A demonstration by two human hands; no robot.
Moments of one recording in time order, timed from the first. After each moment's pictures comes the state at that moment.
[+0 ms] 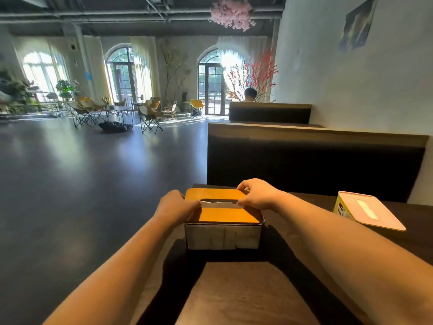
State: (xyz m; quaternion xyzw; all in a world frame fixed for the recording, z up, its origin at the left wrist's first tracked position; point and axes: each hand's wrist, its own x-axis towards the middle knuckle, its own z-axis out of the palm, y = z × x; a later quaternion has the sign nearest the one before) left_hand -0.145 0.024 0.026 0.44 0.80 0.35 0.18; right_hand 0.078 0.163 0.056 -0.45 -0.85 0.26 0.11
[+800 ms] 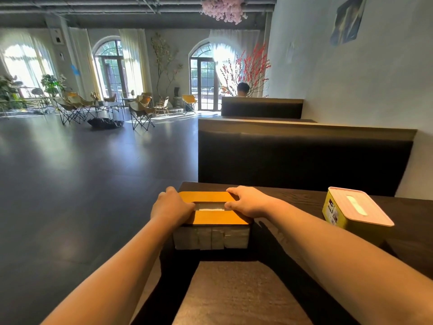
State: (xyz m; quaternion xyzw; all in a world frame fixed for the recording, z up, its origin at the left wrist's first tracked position) left_hand -0.133 0.058 0.009 0.45 0.85 0.27 0.10; right_hand 0.085 0.172 0.037 -0.43 -0.87 0.25 0.04
